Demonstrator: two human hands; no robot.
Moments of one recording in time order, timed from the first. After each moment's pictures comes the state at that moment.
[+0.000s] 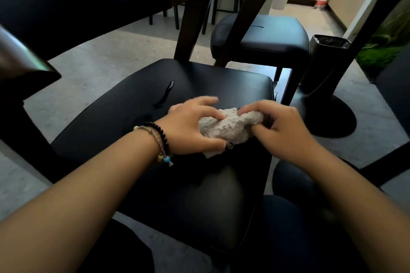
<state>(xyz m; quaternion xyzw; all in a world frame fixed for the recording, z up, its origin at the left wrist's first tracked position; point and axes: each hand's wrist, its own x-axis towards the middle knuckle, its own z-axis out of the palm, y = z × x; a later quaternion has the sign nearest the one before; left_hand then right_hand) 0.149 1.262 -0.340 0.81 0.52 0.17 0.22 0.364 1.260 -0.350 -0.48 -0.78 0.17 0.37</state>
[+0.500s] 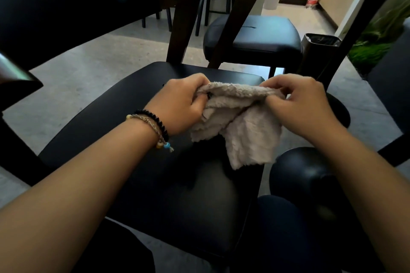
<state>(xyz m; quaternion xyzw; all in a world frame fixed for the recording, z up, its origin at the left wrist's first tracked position) 0.157 1.282 -0.316 0.79 0.50 0.32 0.14 0.384 1.276 -0.314 -0.59 -0.70 0.11 0.40</state>
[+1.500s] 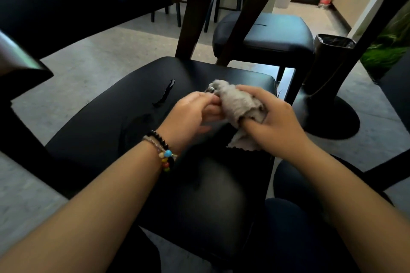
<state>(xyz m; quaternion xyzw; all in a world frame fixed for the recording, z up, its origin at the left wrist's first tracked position) 0.175 1.262 -0.337 0.45 0.53 0.46 0.56 0.348 1.276 -0.351 -0.46 -0.77 0.20 0.40</state>
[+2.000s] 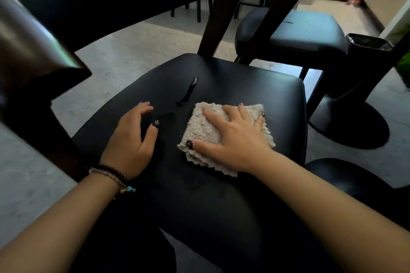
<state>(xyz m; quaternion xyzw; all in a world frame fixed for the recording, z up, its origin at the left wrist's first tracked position) 0.031 1.243 -0.418 0.64 0.68 0.35 0.07 0.259 1.289 -0.389 -0.53 -0.84 0.12 0.04</state>
